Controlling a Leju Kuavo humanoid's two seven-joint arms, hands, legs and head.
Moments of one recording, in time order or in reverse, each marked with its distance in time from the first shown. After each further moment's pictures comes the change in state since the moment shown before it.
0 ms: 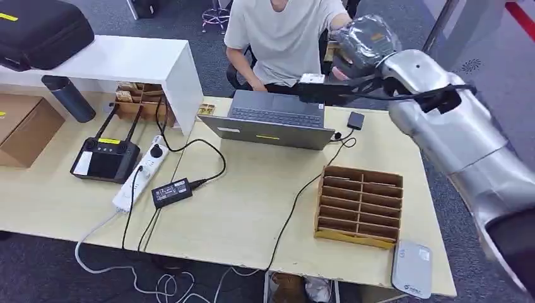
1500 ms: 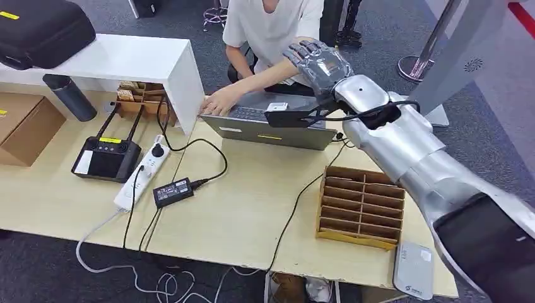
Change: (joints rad) left arm -0.016 -0.004 0.000 0.000 -0.072 -0.032 -0.003; right arm 0.002 0.172 0.083 0.247 0.021 -0.069 -0.019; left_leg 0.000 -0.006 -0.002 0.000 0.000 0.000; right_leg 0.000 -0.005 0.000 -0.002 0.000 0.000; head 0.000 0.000
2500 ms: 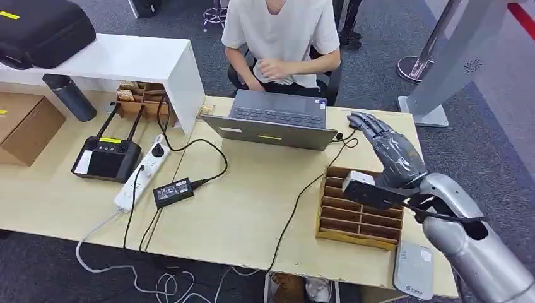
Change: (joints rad) left arm 0.059 -0.005 0.047 0.000 0.077 0.191 -0.004; right arm 0.762 -0.490 -0.449 -0.915 -0.334 0.020 -0.014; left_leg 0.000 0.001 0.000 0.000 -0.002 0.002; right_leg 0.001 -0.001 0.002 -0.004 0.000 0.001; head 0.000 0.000
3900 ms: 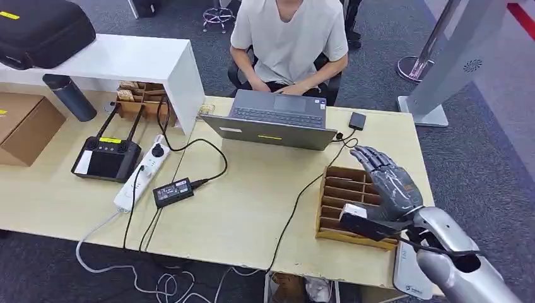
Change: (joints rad) left arm 0.001 -0.005 0.006 -0.002 0.000 -0.001 -0.029; right arm 0.171 0.003 -0.023 0.029 0.176 -0.061 0.014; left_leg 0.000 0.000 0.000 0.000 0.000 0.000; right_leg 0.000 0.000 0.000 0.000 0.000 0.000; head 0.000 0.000
